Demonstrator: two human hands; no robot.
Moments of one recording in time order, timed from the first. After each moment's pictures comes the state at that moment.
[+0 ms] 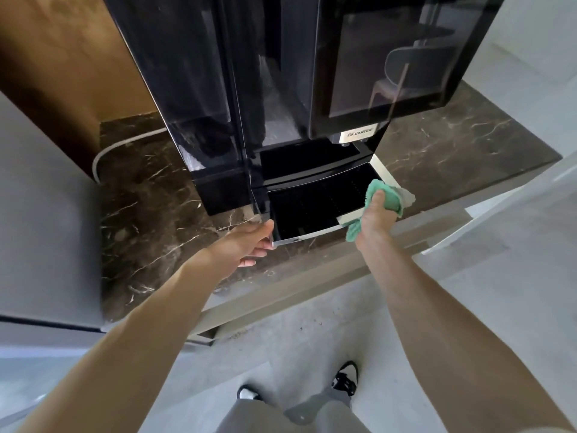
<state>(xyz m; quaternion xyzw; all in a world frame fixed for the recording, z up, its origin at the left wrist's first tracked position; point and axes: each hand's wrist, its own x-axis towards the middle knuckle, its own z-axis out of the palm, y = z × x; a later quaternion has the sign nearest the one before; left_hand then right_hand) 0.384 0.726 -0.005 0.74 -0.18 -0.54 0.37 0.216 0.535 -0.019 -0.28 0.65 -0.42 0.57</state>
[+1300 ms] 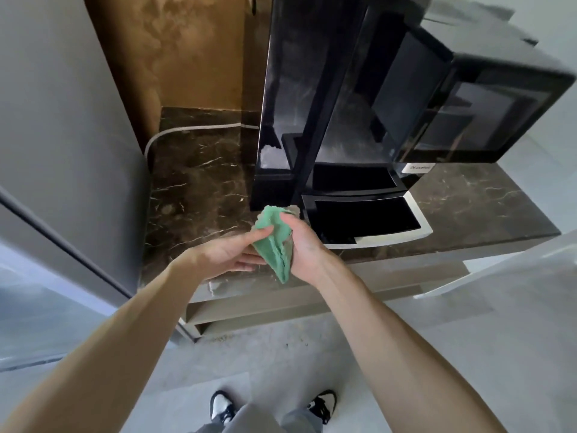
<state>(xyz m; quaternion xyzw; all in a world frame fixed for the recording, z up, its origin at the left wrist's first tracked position) 0.436 0.834 0.000 0.60 -0.22 -0.62 0.46 0.318 0.714 0.035 -0.39 0.45 -0.03 0.80</state>
